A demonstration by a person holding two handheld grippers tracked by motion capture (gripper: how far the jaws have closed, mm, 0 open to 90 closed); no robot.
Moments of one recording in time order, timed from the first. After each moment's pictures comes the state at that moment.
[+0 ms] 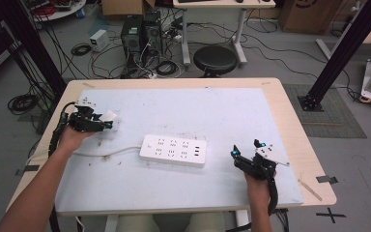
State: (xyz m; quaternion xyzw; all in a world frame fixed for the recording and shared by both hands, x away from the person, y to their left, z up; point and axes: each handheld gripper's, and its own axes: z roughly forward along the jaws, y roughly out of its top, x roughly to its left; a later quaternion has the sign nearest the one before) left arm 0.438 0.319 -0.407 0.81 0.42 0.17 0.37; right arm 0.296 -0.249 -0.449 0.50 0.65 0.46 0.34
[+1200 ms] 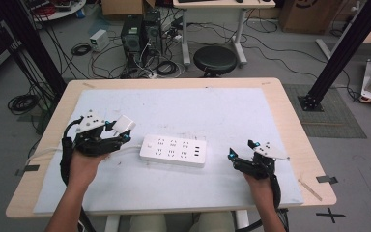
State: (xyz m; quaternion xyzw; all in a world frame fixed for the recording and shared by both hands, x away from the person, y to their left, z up) left arm 0.308 0.220 -0.336 0.76 0.38 0.24 0.47; right arm 0.302 -0.253 -0.448 0.46 0.69 0.48 0.27
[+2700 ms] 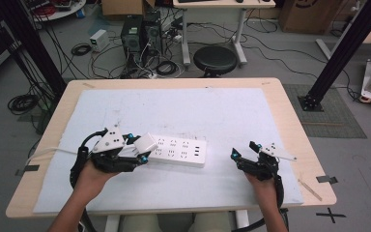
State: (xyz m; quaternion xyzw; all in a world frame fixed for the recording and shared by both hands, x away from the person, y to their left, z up) left arm 0.280 0.176 -0.340 0.83 0.22 0.19 0.47; right arm 0.298 -0.264 -0.448 0.48 0.68 0.51 0.23
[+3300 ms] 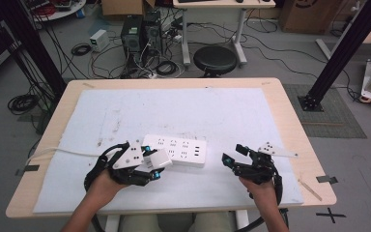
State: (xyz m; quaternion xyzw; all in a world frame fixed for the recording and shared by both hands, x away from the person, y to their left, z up) left arm 0.268 0.146 -0.361 0.87 0.13 0.18 0.44; right arm 0.280 -0.243 -0.415 0.43 0.69 0.58 0.10
